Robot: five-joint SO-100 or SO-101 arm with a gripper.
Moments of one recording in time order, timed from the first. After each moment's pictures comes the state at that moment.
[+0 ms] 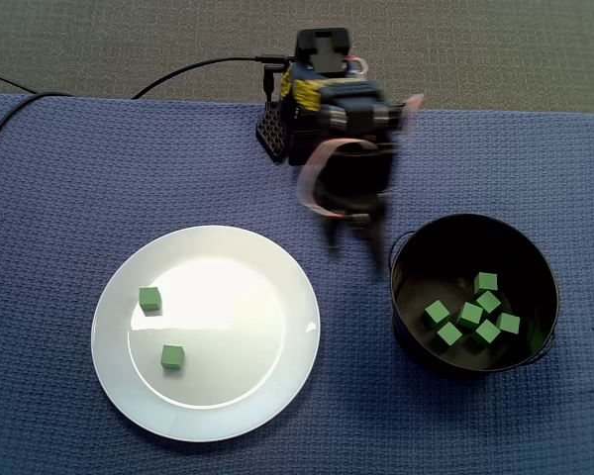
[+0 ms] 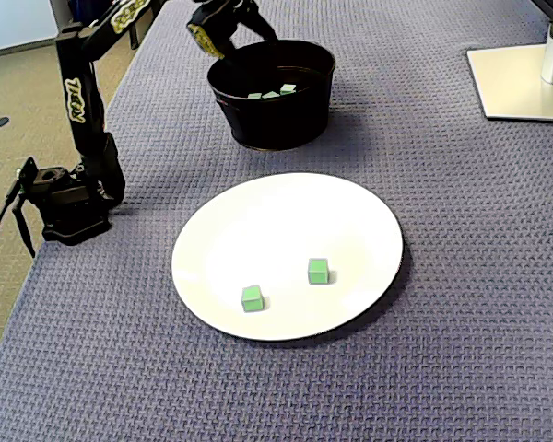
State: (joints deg) arm -3.4 83.1 49.3 100.0 -33.2
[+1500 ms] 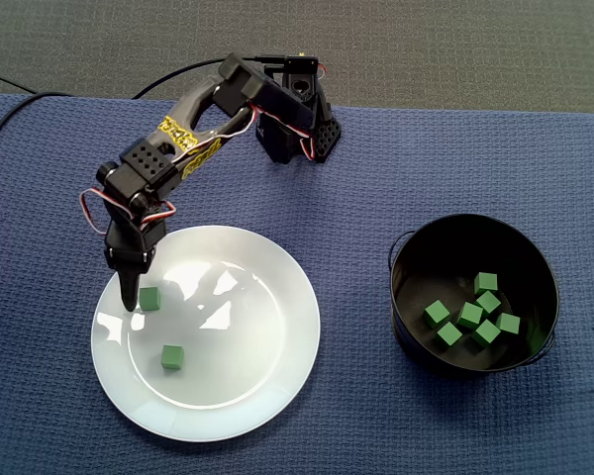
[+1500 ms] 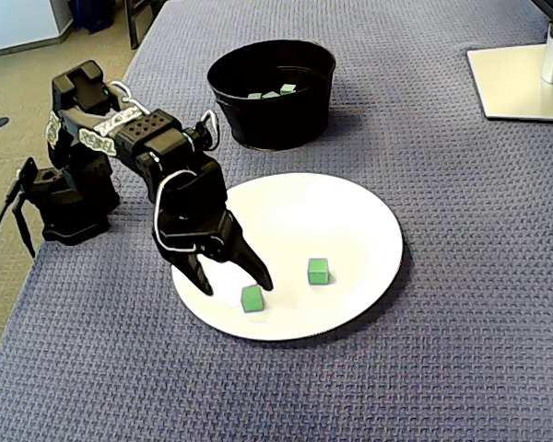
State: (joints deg) arm 42.5 54.0 58.4 78.1 -26.0
